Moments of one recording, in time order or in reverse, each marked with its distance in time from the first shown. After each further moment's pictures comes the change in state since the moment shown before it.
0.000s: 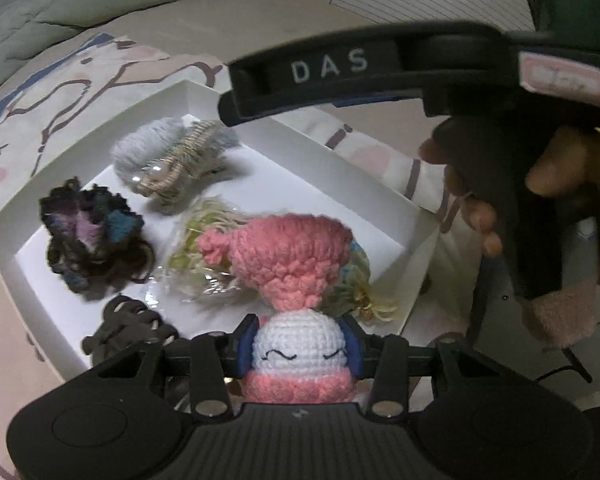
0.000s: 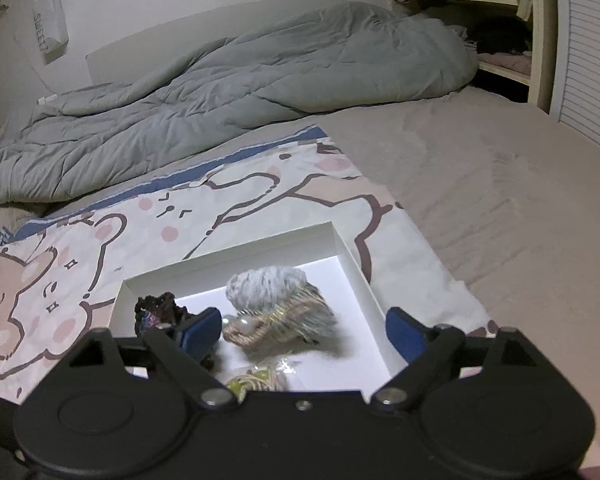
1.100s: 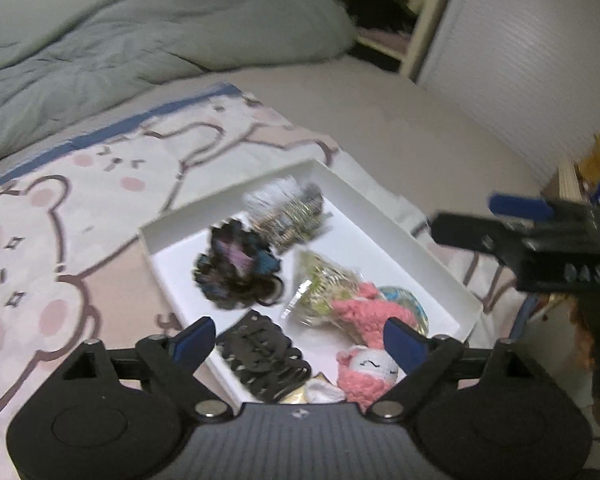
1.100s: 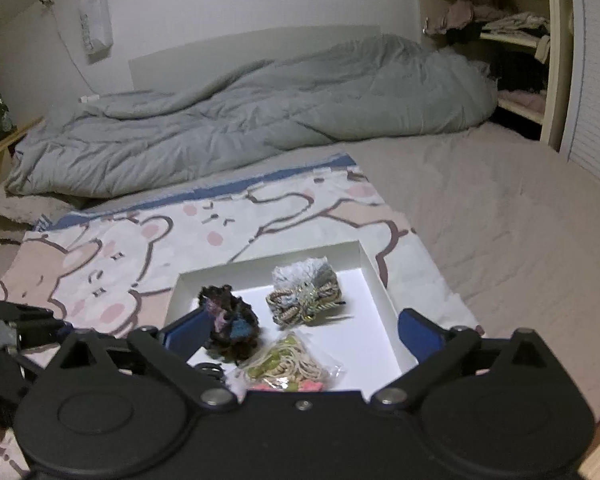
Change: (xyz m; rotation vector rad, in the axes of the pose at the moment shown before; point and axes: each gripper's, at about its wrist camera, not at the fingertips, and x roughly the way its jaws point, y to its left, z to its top) left arm -0.114 0.033 -0.017 -0.221 -0.209 0.214; right arm -0.088 0.025 -0.005 -0.086 -0.061 0.057
